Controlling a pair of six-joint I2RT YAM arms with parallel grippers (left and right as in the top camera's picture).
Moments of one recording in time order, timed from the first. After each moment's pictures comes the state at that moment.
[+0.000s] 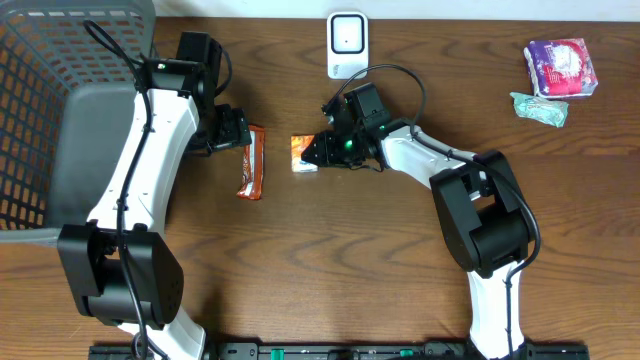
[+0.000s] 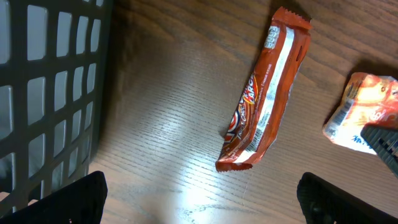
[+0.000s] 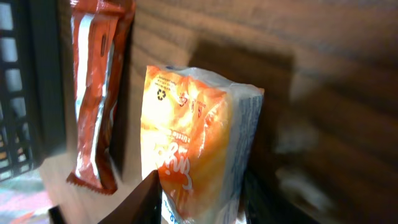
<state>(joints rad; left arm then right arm) -0.11 1.81 1.63 -1.25 -0.08 -0.39 0.46 2.20 1.41 -0.25 -0.64 0.47</state>
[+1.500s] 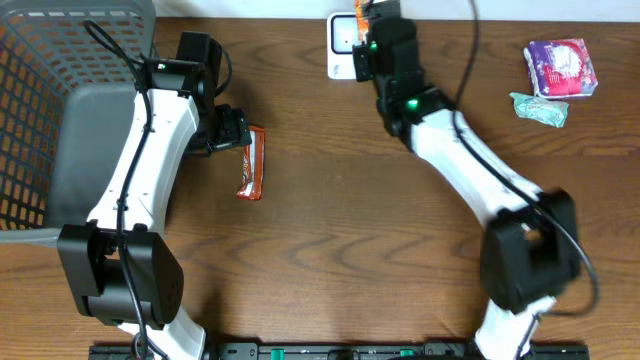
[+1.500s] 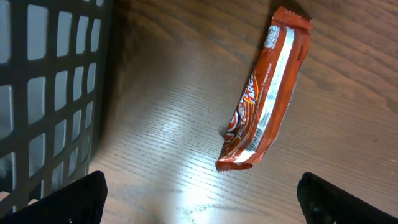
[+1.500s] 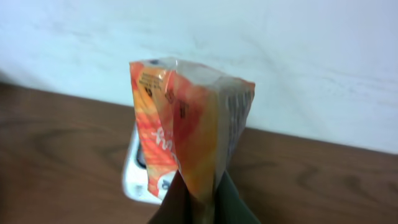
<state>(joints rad) -0.11 1.81 1.63 -1.25 -0.08 -0.39 0.43 1.95 1.52 0.02 0.31 0.01</state>
